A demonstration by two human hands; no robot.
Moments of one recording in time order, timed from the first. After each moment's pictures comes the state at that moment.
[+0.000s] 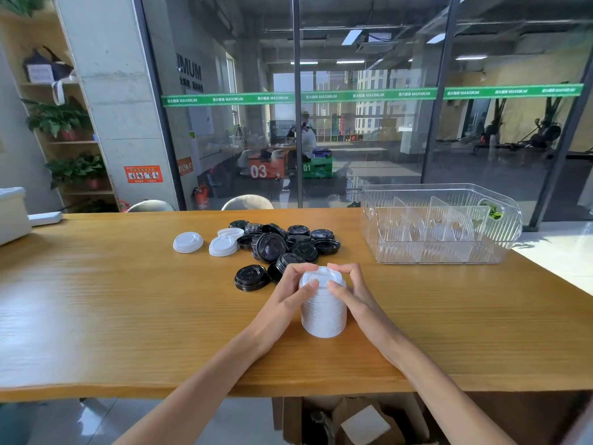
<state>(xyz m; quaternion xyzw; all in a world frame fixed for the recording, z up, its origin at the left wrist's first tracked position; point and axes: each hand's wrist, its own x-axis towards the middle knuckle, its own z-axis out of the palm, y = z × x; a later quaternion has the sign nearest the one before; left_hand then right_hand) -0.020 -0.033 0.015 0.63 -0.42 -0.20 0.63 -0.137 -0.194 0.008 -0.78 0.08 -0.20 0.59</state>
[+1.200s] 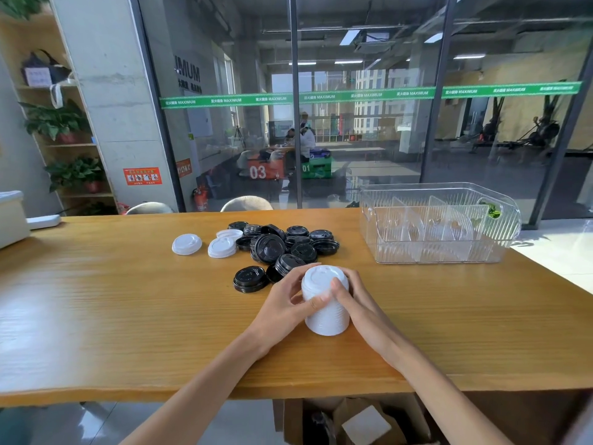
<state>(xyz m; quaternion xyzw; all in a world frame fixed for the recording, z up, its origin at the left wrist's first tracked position) -0.018 -0.041 0.013 0.64 -0.45 -0.15 0.61 -0.141 -0.195 0.004 -0.77 0.07 -0.20 0.60</state>
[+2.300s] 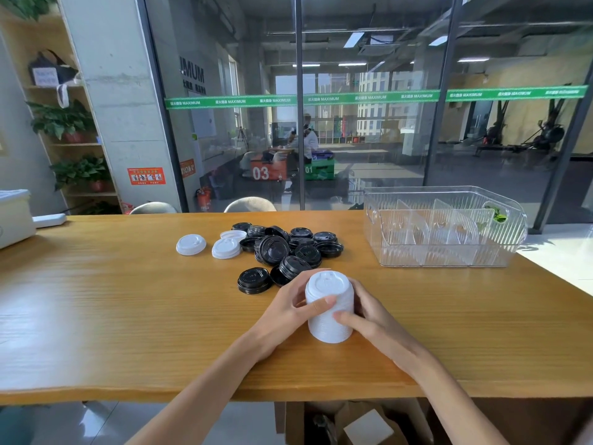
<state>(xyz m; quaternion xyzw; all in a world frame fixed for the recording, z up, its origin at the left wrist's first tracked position) -0.018 -0.036 0.017 0.64 -0.46 -0.18 0.59 -0.148 -0.210 -0.003 -0.80 0.02 -0.16 0.58</state>
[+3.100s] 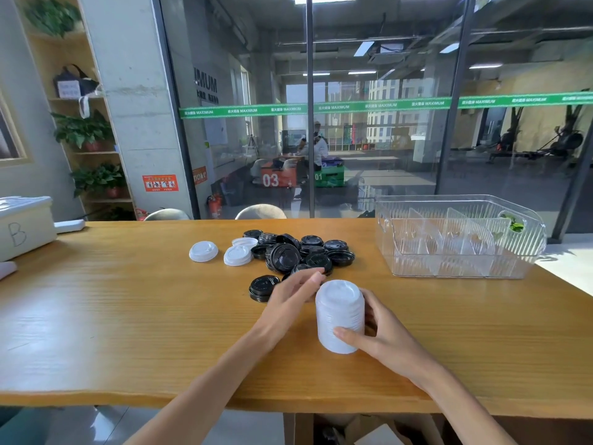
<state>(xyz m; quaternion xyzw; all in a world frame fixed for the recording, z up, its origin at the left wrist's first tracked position) 0.009 -0.031 0.021 0.67 -0.42 -0.13 0.60 -0.149 -0.206 -0.003 -0.84 0.04 -0.19 0.51</state>
